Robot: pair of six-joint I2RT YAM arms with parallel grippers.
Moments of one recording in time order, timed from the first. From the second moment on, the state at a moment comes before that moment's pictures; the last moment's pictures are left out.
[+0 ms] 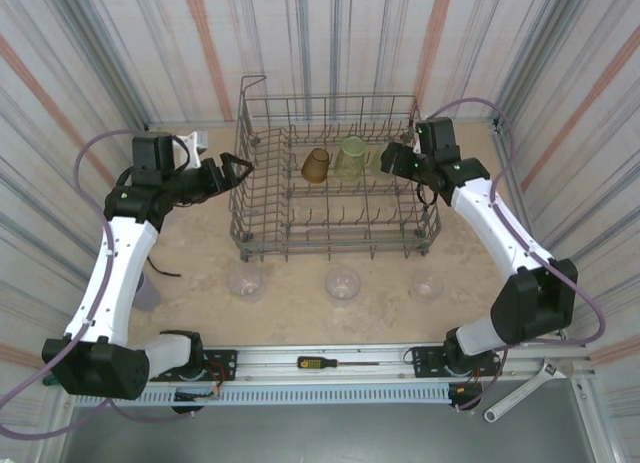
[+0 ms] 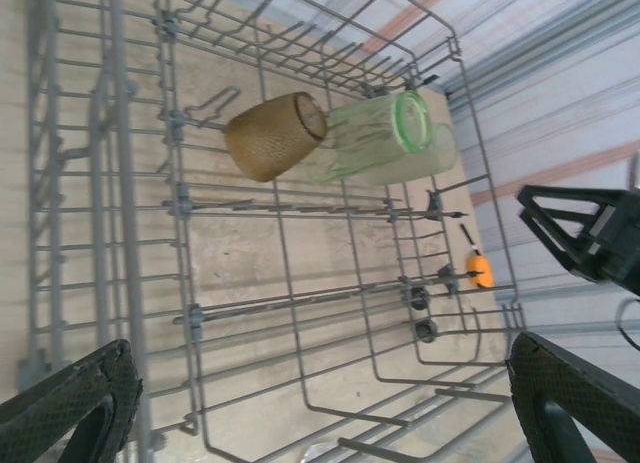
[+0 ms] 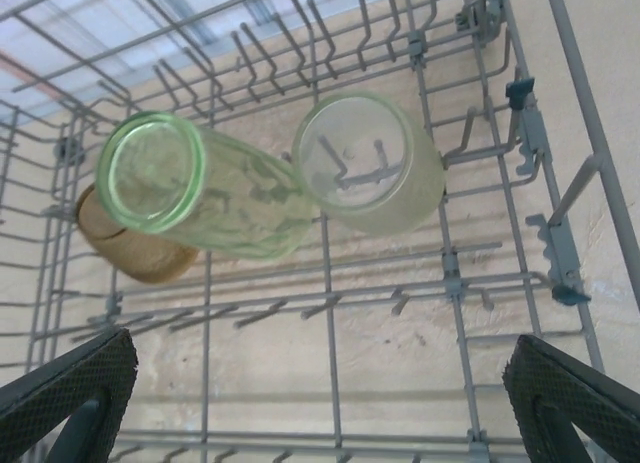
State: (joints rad) left arm -0.10 1.19 1.29 -0.74 0.54 -0.46; right arm 0.29 1.44 1.30 -0.57 -0.01 0.49
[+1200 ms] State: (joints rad) left arm 0.06 1.04 1.27 -1.32 -0.12 -0.58; right arm 0.31 1.27 1.16 -0.55 -0.16 0.47
